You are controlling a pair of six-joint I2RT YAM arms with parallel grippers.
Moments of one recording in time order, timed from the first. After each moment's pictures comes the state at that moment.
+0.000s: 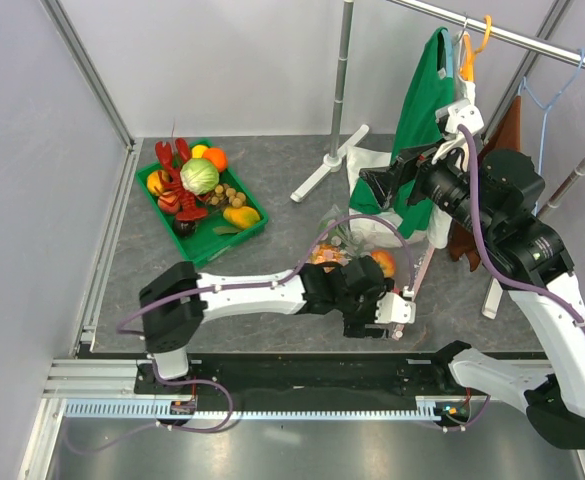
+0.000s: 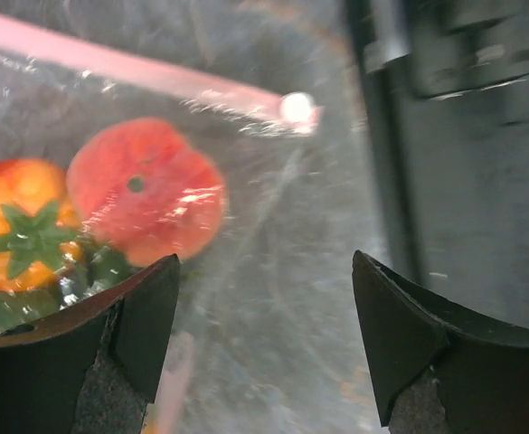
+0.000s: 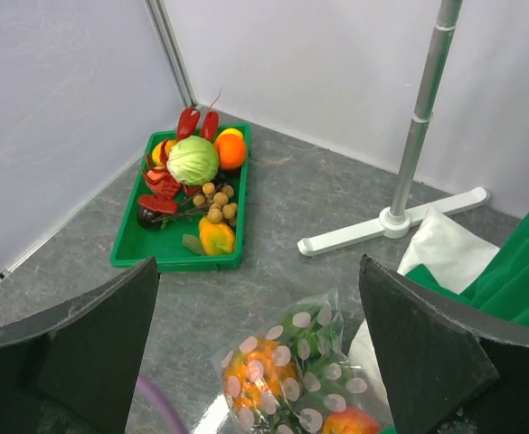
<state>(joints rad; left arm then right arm) -1.26 1.77 1.29 -0.32 0.25 0.47 0.51 1.03 1.53 -0.53 -0.11 0.14</state>
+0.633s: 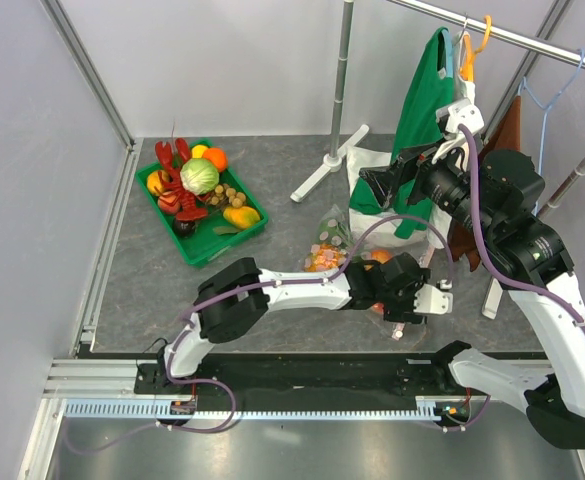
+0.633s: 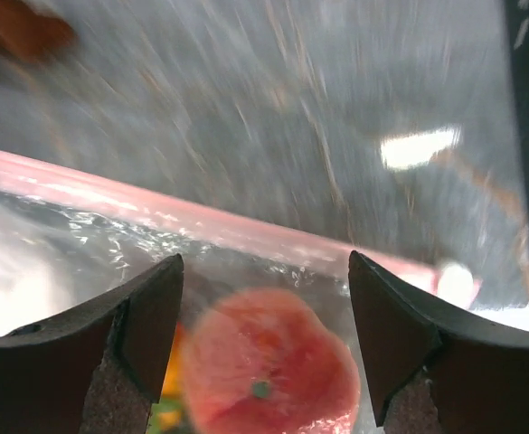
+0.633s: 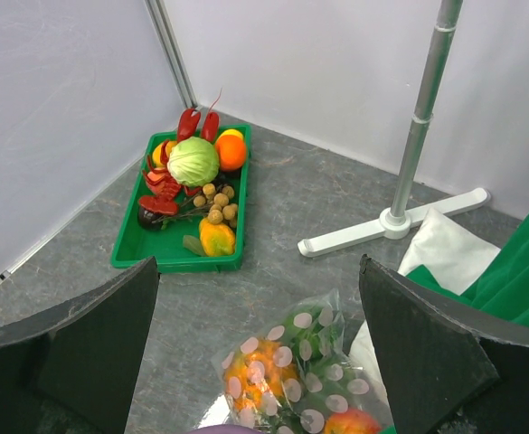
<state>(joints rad) -1.26 2.13 1.61 -0.15 0.11 0.55 0.51 1.03 1.53 -0.52 -0.11 0.15</state>
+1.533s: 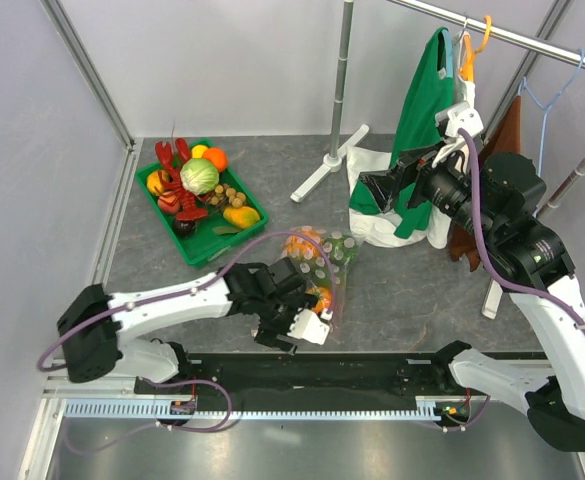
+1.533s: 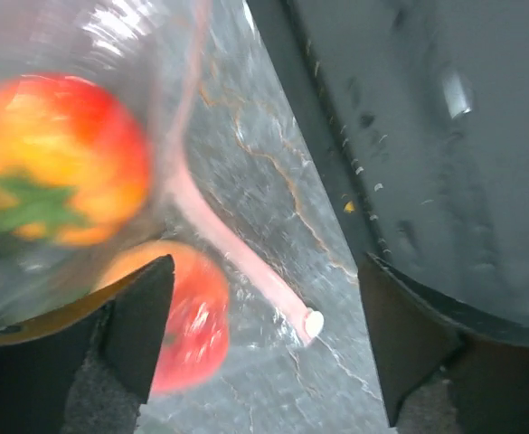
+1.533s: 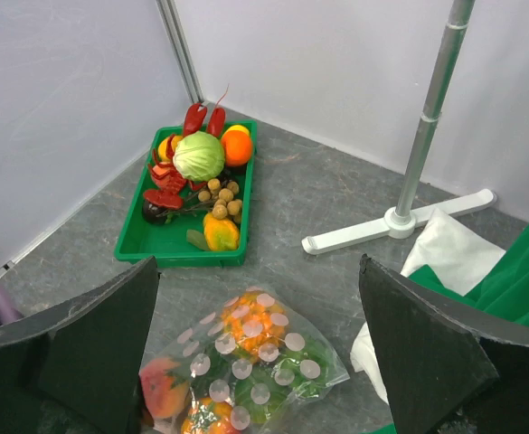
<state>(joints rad) -1.08 1.36 0.89 -0.72 0.35 0.86 0.51 1.01 1.51 -0.52 -0.13 0.14</state>
